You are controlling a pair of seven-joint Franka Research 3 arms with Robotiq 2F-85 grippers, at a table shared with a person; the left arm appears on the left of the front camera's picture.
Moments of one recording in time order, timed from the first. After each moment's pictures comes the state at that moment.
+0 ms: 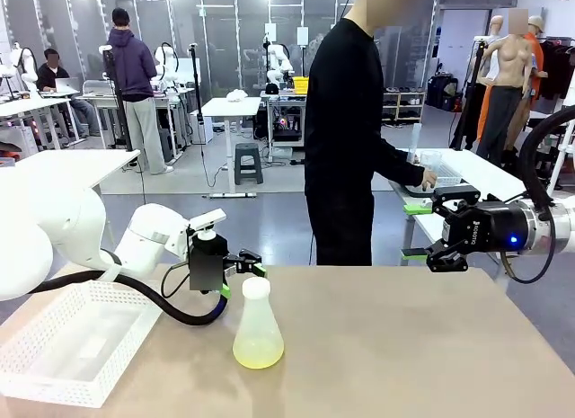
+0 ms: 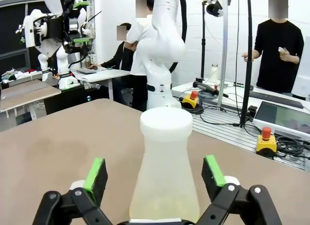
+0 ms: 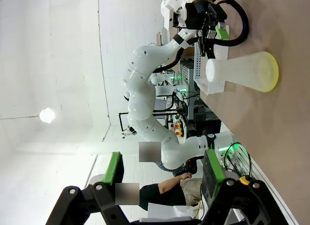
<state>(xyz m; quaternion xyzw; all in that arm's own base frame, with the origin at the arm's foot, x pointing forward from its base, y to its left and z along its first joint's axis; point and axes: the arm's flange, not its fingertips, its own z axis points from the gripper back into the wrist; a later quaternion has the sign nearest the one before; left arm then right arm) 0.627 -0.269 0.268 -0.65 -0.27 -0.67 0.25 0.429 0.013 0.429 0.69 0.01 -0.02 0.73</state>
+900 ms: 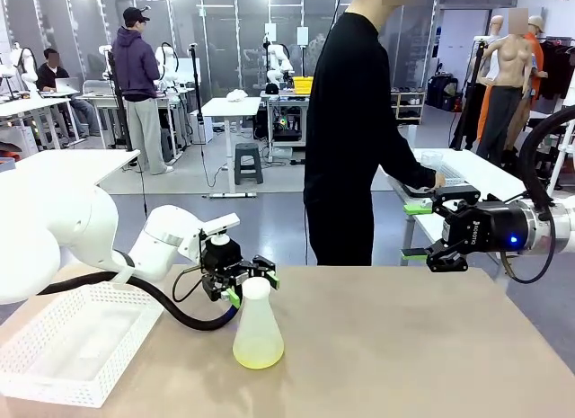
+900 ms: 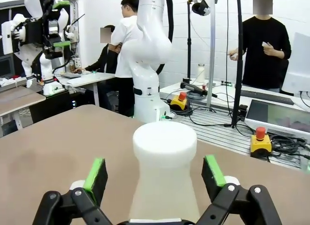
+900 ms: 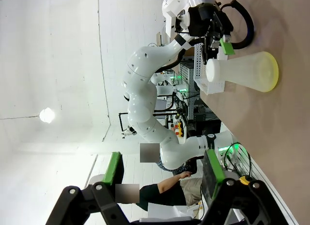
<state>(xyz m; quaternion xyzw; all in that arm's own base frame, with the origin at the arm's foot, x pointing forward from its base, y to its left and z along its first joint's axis) 0.607 -0.303 0.267 -0.66 -0.24 -0.68 0.22 0.429 0.013 0.429 0.69 0.01 -0.02 0.73</state>
